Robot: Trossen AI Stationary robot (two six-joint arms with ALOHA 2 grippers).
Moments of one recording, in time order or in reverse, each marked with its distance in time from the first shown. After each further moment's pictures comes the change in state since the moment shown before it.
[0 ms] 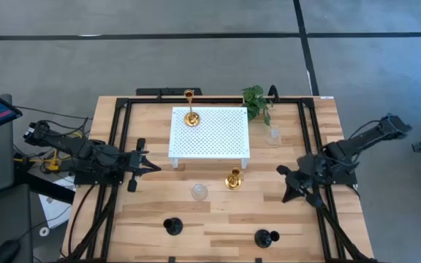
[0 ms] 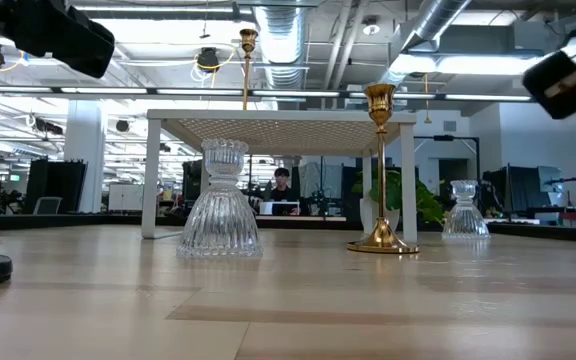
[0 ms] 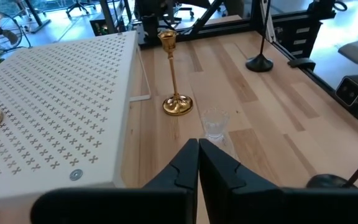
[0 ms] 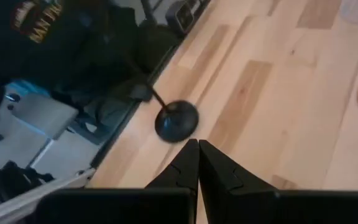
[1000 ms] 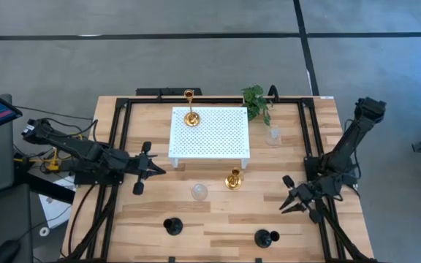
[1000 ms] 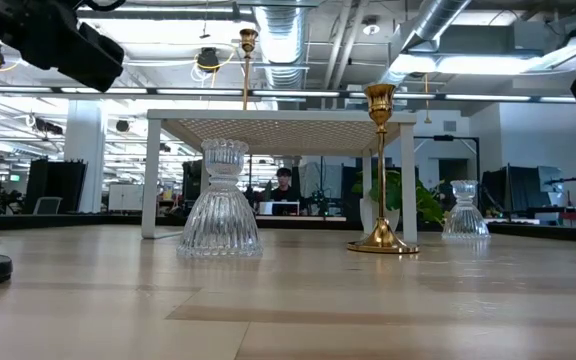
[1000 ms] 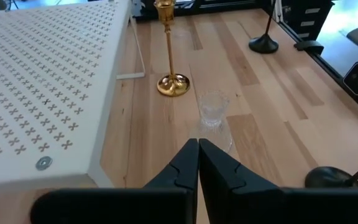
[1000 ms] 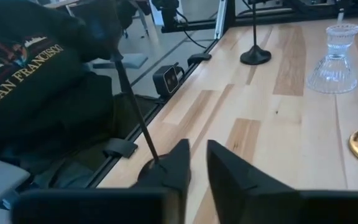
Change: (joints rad) left arm 0.000 0.132 0.002 0.044 -0.001 -0.066; right arm 0.551 0.073 -0.345 0.775 0.754 0.142
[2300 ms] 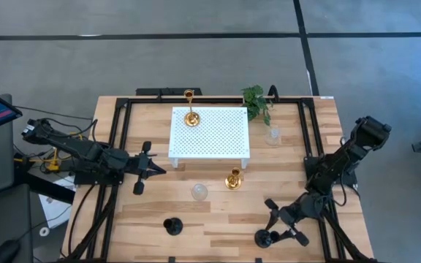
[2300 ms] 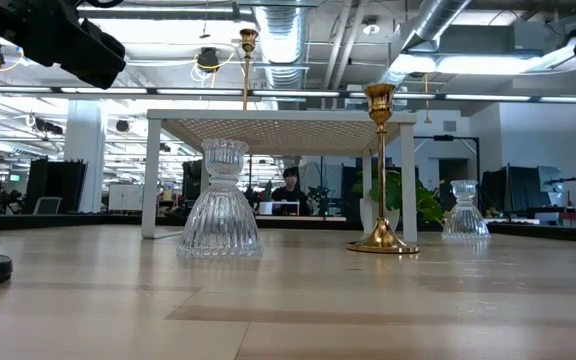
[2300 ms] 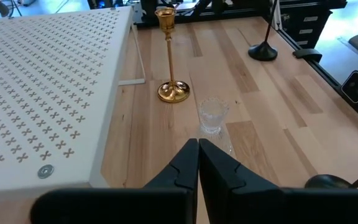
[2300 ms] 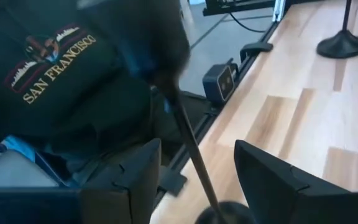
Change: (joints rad) left arm 0.000 -0.001 0.000 0.024 0.000 0.000; right arm -0.119 0.662 0.280 0.373 -0.292 0.025
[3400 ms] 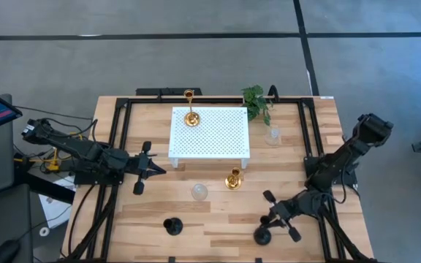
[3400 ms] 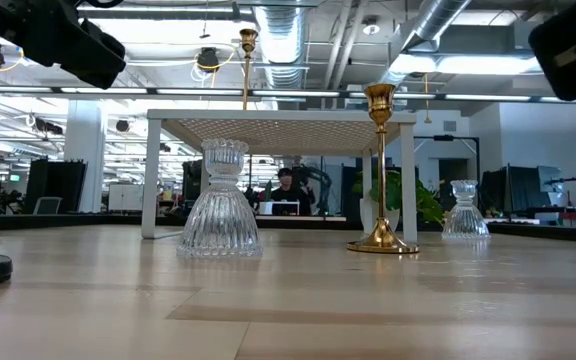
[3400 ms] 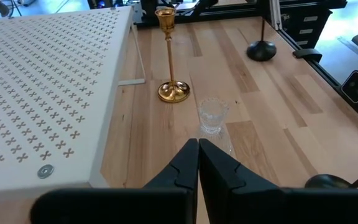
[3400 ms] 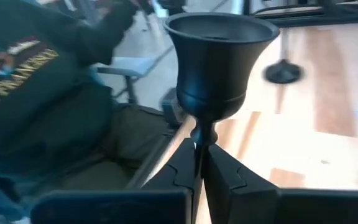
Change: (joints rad) left arm 0.000 0.000 0.000 0.000 0.000 0.000; right arm -0.047 -0.069 0.033 -0.126 0.124 -0.067
